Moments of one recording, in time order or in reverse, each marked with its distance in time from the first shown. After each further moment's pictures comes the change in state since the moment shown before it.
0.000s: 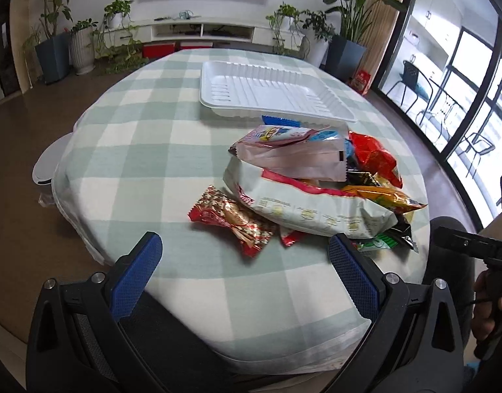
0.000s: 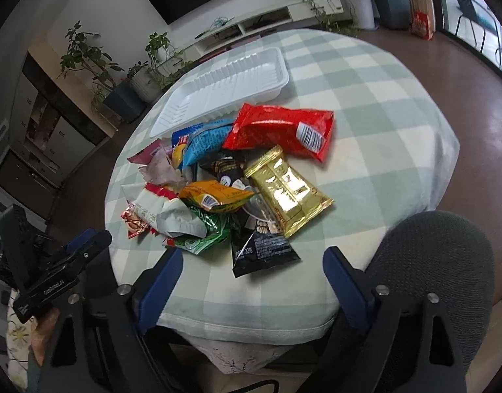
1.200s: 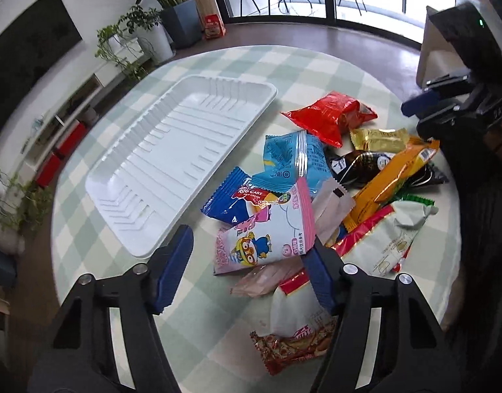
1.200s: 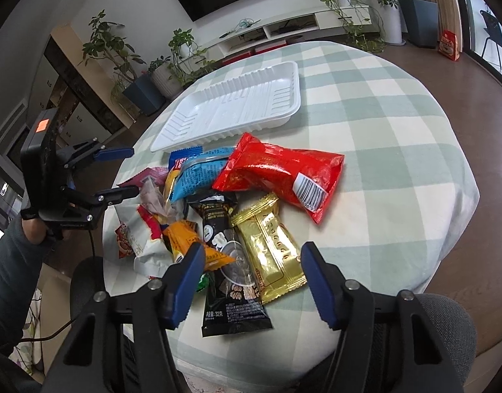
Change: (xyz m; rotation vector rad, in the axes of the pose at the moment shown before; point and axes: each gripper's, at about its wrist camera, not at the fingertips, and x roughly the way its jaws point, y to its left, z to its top) left arm 0.079 -0.049 0.112 0.859 0.122 -0.195; right arm 0.014 -0.017 0.048 -0.124 -0.020 0.039
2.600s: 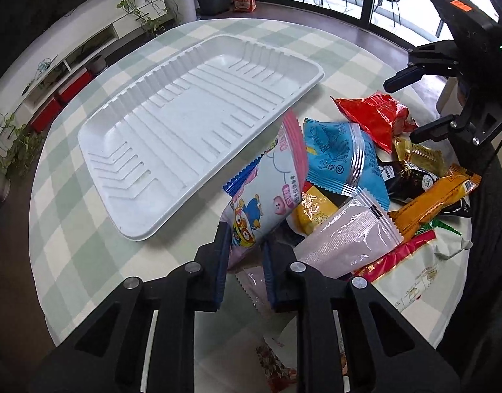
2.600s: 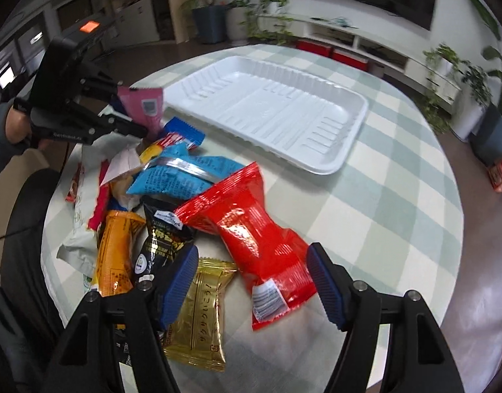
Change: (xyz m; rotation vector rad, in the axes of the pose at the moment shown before) left arm 0.044 0.036 0.001 -0.195 0.099 -0.012; right arm 0.059 0.012 0.068 -0.612 0.168 -0.042
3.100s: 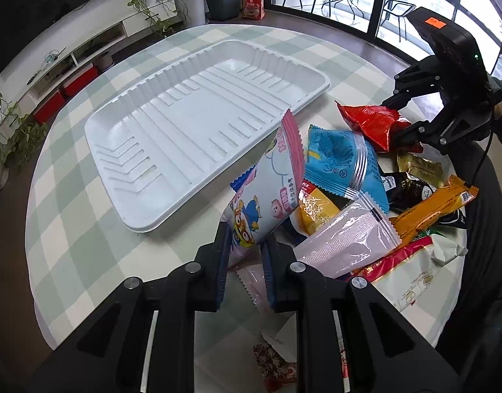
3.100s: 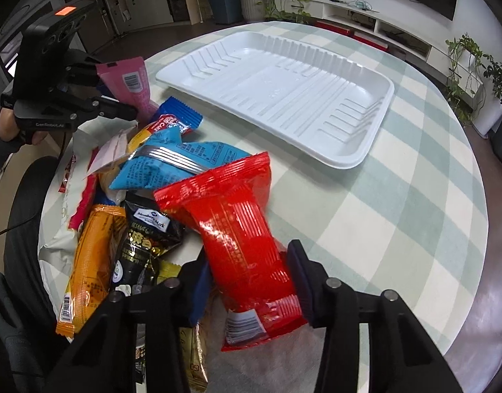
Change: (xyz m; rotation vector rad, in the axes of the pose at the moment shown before) left arm -0.006 0.006 -0.009 -0.061 -0.039 -0.010; right arm 0.031 -0.014 0.011 -0.008 0.077 0.059
